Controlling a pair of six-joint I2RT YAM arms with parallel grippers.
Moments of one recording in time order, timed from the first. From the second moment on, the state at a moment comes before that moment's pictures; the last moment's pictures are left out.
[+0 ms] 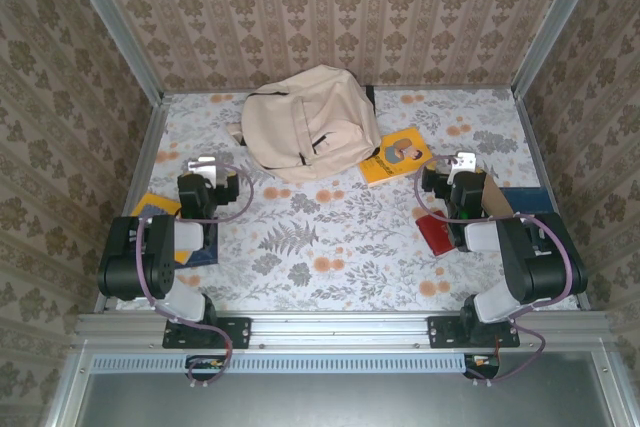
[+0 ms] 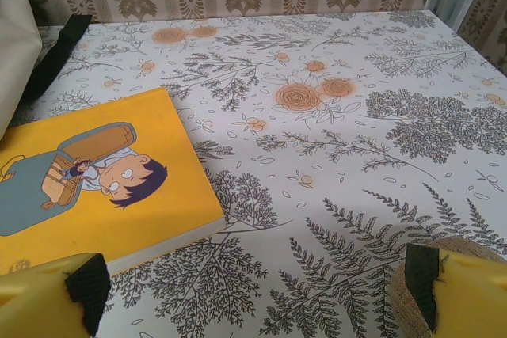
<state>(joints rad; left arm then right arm) -0.03 1.54 0.39 0.77 -0.05 0.09 0.05 1.52 0.37 0.80 0.23 0.06</state>
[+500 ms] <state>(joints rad) -0.02 1.51 0.39 0.73 -0.05 0.09 0.05 1.51 0.38 0.77 0.23 0.06</state>
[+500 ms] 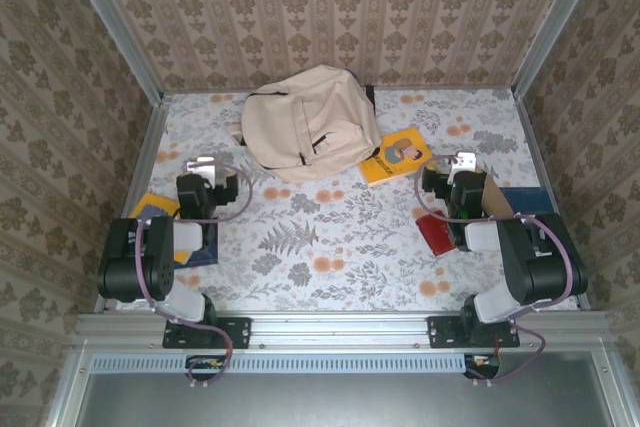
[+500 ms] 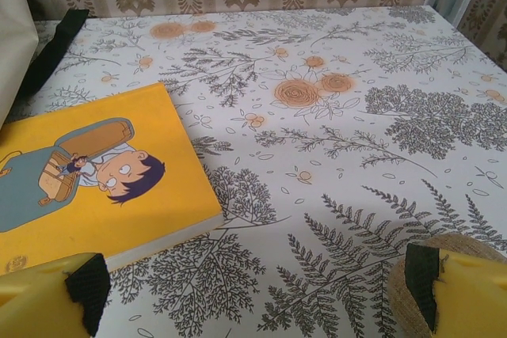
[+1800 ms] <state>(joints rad) -0.29 2.16 1.68 -0.48 0.09 -0.39 0.31 1.38 0.89 -0.27 -0.01 0.66</state>
